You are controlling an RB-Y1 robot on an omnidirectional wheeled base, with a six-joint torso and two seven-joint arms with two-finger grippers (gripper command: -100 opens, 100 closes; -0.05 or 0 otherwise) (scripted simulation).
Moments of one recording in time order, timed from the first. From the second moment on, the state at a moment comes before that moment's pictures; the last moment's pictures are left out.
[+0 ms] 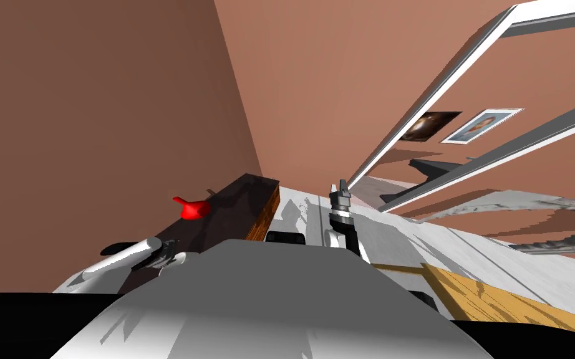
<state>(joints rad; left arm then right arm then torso) 0.28 0.70 0.67 -0.90 0.62 0.86 -0.34 0.54 0.01 0.05 -2.22 0.03 -0.41 0.06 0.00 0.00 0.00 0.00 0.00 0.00</state>
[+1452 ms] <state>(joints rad) 0.27 0.75 0.78 -0.57 0.75 1.10 -0.38 0.54 0.01 0.05 -2.22 0.03 -0.41 0.06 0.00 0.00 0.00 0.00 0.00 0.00</state>
